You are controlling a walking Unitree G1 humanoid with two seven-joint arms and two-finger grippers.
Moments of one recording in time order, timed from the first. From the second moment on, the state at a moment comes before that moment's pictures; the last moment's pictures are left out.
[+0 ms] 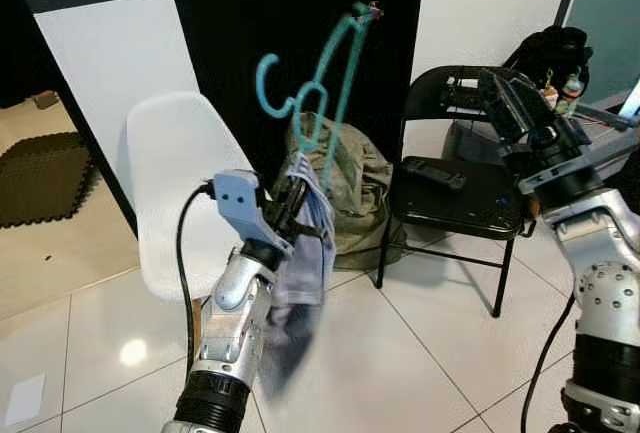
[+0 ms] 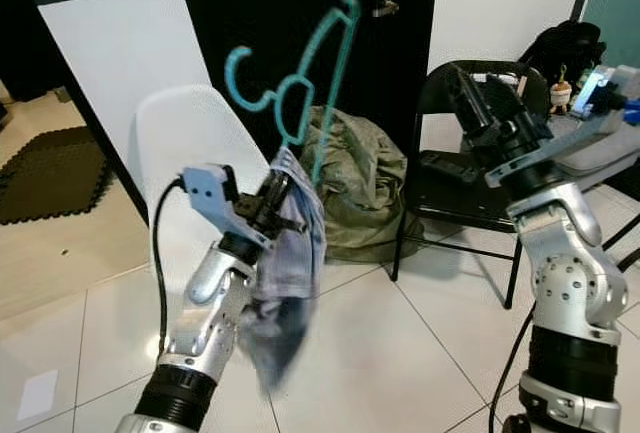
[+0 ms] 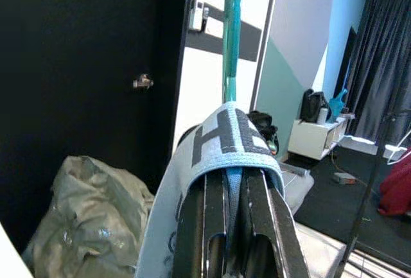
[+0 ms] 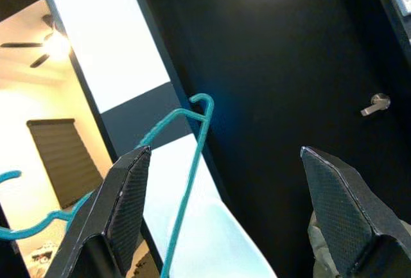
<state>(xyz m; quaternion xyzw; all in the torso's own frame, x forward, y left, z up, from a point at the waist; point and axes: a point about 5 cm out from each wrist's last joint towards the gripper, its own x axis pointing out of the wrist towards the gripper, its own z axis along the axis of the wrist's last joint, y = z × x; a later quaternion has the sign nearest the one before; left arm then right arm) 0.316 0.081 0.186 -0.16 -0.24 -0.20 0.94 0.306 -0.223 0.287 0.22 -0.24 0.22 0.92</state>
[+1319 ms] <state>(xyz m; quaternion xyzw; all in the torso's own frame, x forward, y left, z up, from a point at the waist) 0.338 0.131 0.223 0.56 -0.07 -0.55 0.62 0.248 -0.207 0.206 -0.07 0.00 0.44 0.90</state>
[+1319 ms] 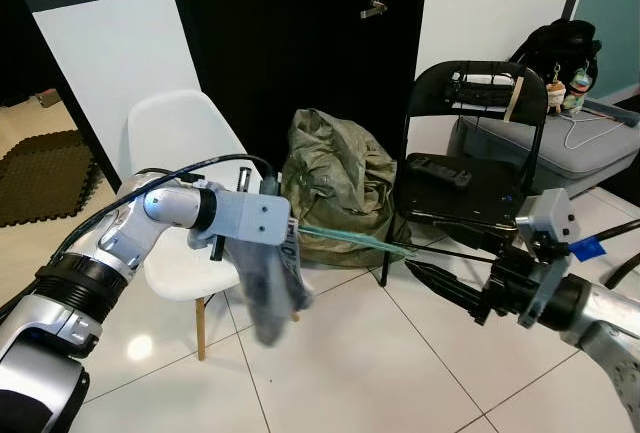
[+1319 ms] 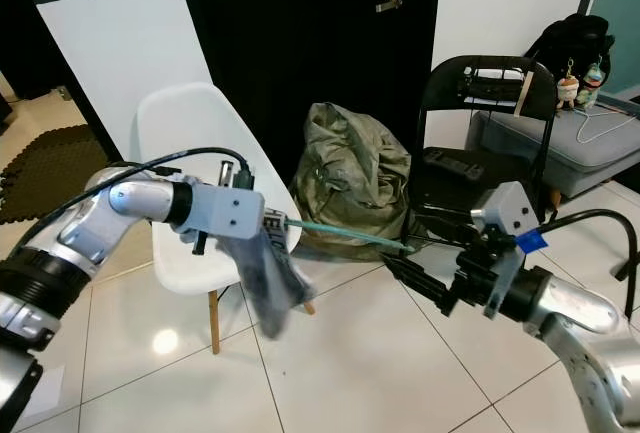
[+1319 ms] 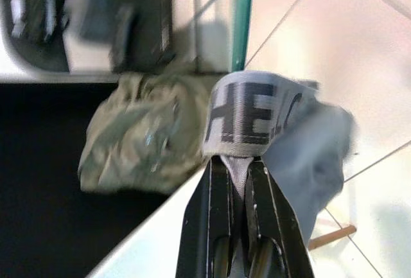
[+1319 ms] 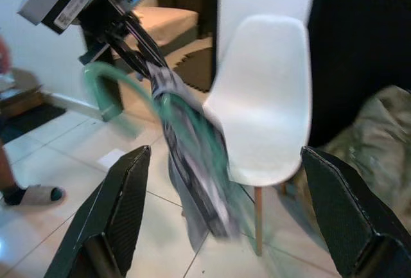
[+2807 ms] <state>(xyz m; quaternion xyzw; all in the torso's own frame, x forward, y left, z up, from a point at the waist) 0.332 0.110 0.247 0.55 -0.14 -0.61 0.55 0.261 -0.171 0.197 -0.12 0.00 0.51 0.85</state>
